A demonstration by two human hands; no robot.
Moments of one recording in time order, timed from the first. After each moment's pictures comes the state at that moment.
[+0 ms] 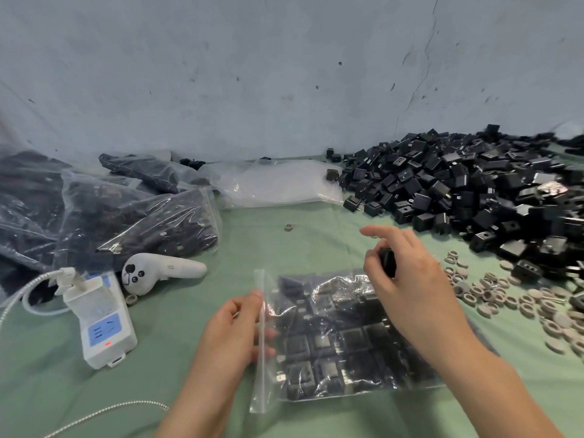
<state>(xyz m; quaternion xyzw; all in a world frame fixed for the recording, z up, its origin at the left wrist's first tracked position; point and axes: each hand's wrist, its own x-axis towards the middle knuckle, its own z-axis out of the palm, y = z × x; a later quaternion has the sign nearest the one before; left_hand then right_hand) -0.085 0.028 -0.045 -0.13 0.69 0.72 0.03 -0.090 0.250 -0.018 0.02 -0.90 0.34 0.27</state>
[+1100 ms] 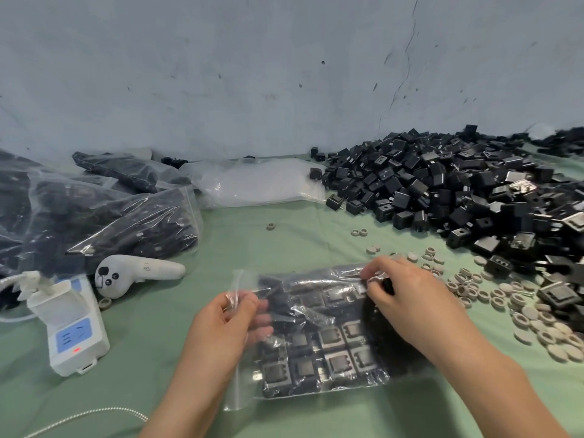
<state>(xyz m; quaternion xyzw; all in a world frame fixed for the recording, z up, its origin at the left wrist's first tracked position) -0.093 0.040 -0.052 -0.09 0.69 0.72 0.02 -0.078 0.284 -0.021 -0.07 -0.98 0.19 0.08</state>
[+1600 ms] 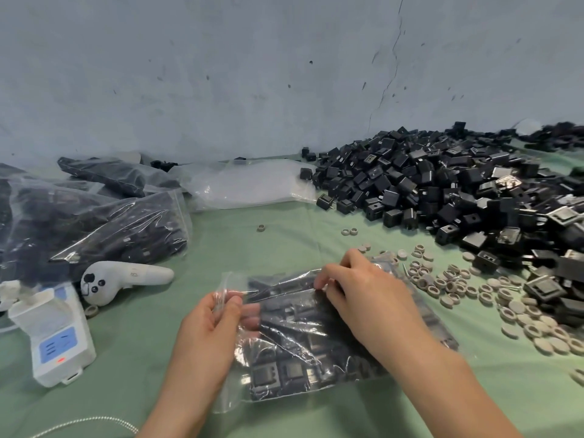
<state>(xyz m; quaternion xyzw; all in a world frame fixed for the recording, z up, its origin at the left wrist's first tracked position) -0.096 0.043 -0.057 -0.05 0.74 0.67 -0.03 -0.083 0.254 -0.025 0.04 -0.97 0.17 0.14</state>
